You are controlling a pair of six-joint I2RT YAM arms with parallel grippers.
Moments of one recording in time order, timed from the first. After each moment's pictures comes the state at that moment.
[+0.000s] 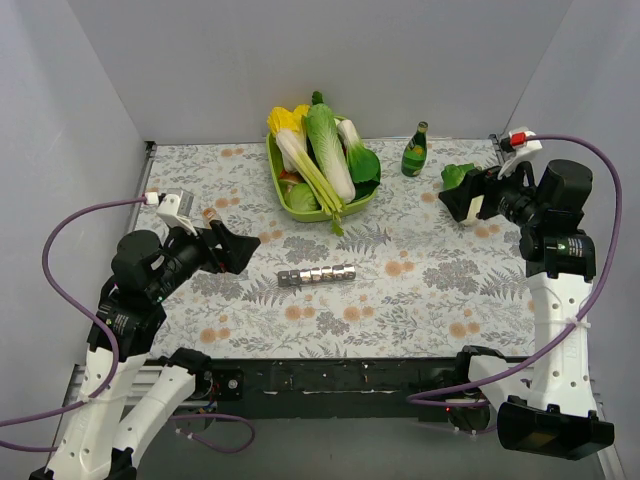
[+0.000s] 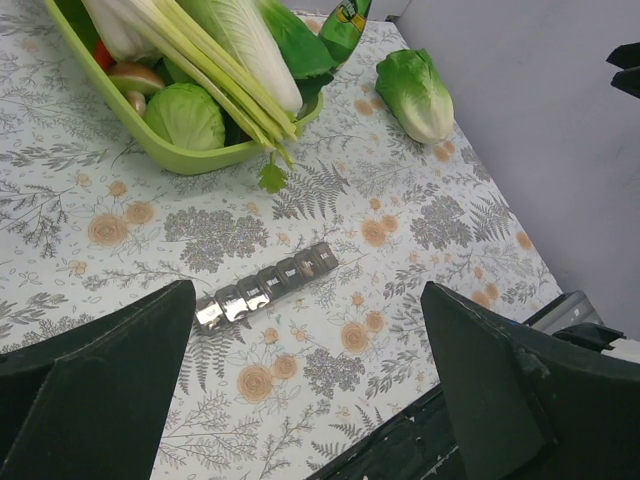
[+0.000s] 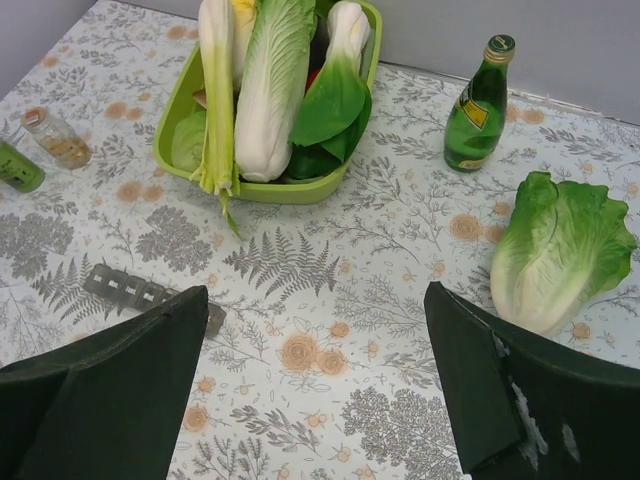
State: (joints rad) left arm -0.32 0.61 1.00 -0.57 0.27 -0.41; right arm -0.11 0.96 1.25 -0.60 -0.61 -0.05
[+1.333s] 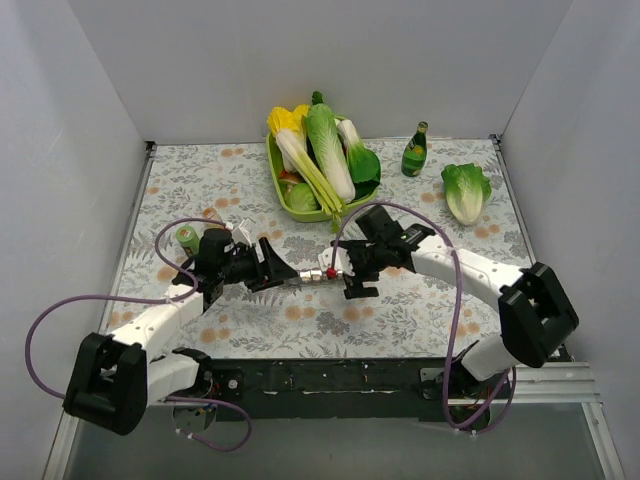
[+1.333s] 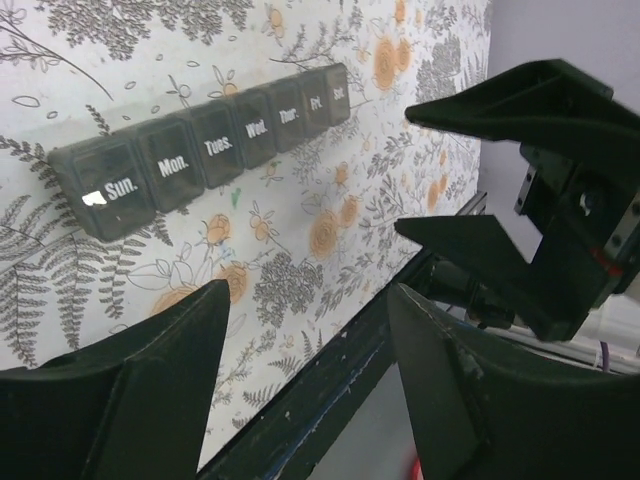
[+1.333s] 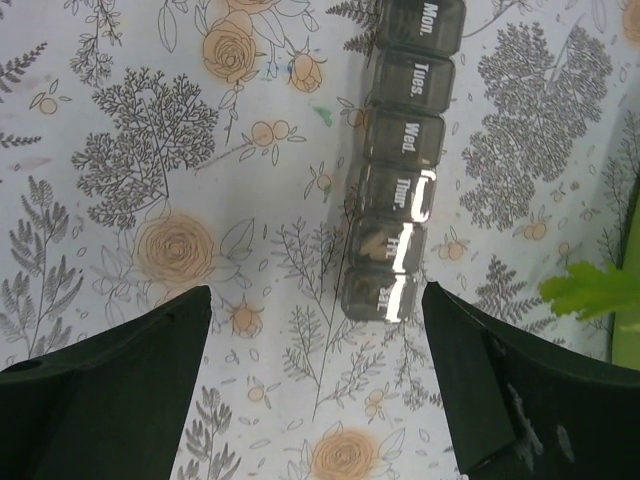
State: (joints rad) left arm -0.32 1.06 0.50 -0.05 0.63 -0.78; right arm 0.71 1.44 1.01 -0.60 -0.55 -1.05
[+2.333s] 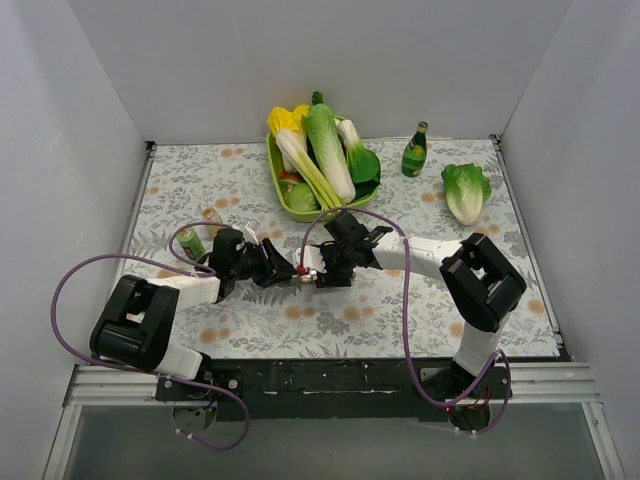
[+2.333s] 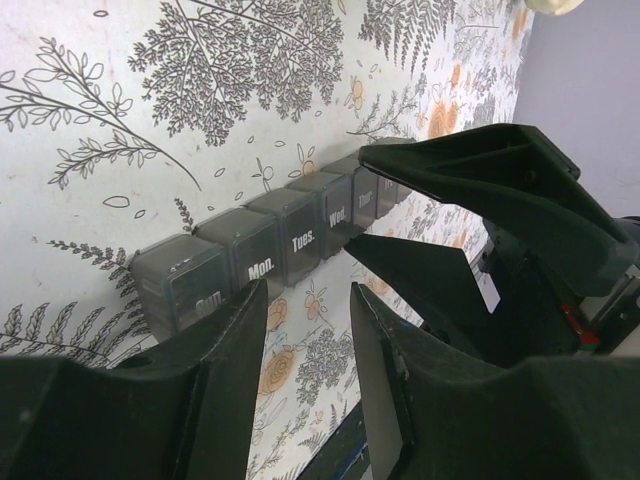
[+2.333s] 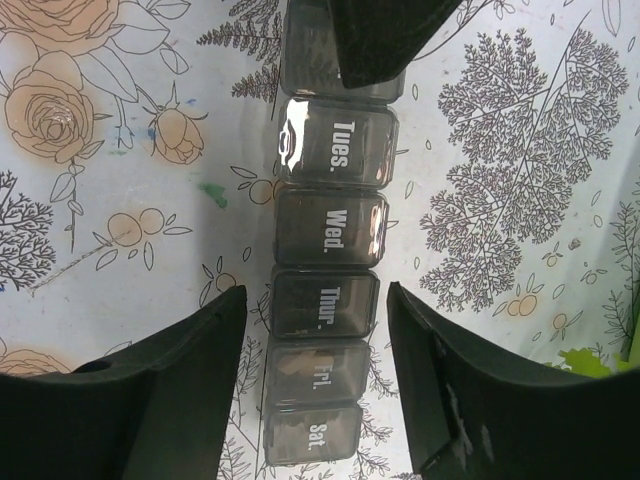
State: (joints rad) left arm -0.32 1.44 0.46 0.33 0.58 -0.87; right arm 0.83 1.79 1.10 -0.33 -0.38 -0.94
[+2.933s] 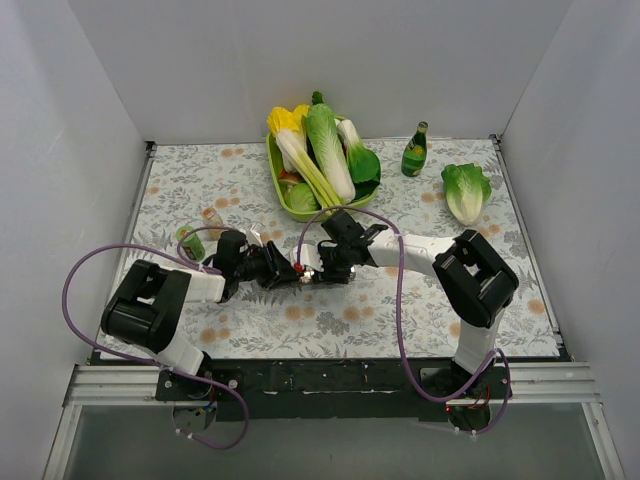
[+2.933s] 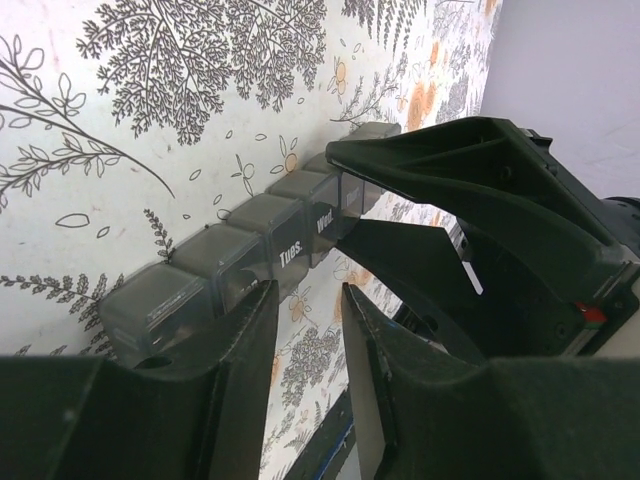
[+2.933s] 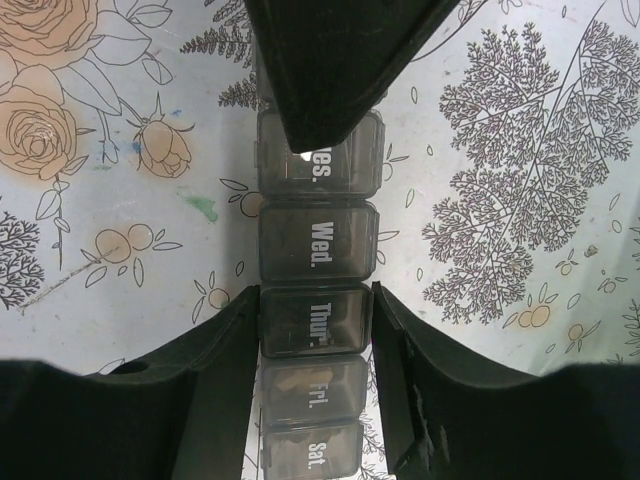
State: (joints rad) left arm -0.32 1.55 0.45 0.48 0.65 -0.93; right arm 0.83 1.84 1.14 -0.35 -0.38 -0.91
